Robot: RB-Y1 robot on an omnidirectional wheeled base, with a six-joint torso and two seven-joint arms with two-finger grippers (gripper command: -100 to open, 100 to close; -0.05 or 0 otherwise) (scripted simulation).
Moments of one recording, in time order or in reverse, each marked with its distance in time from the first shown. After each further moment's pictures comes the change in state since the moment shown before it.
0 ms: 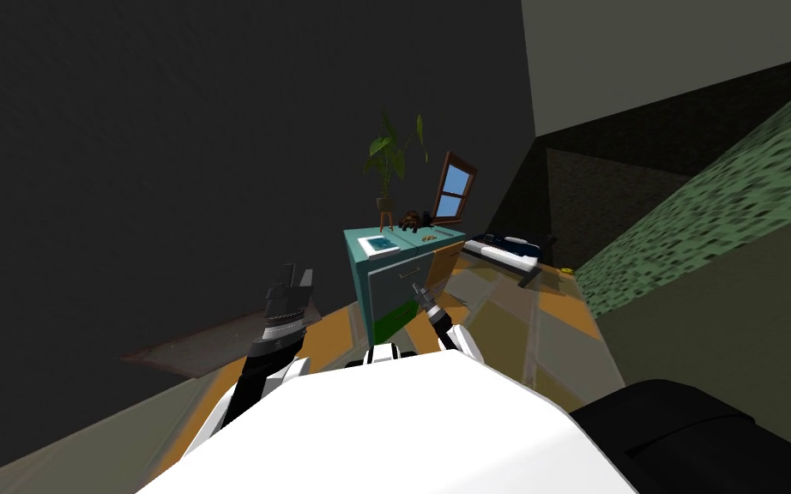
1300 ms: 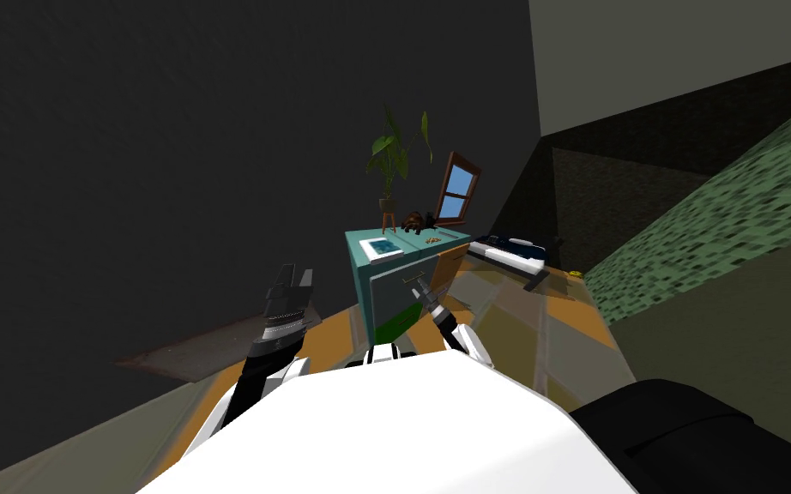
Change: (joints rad) left arm 0.001 0.000 0.000 0.000 0.000 0.000 0.000; right arm 0.009 -0.084 0.009 -0.009 -0.027 -0.005 -0.026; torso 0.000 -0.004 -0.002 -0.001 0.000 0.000
